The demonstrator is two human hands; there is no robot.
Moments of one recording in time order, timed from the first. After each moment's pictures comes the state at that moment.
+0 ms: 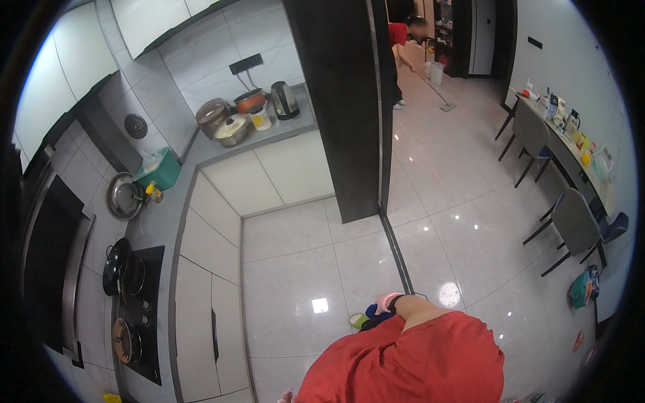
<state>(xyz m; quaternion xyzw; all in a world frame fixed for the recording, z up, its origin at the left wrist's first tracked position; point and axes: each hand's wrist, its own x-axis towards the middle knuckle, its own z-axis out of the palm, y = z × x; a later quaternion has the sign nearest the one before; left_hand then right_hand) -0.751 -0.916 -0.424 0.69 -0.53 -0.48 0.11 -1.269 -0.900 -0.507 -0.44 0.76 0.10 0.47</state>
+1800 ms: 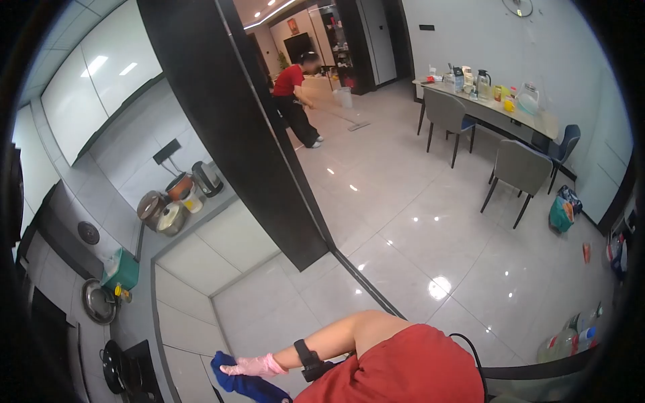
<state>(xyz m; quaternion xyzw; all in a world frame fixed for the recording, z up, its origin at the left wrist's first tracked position) -0.868 -0.989 -0.325 0.50 -0.73 -0.47 0.06 -1.083 -1.042 -0.245 -0.43 0.39 -0.50 0.64</state>
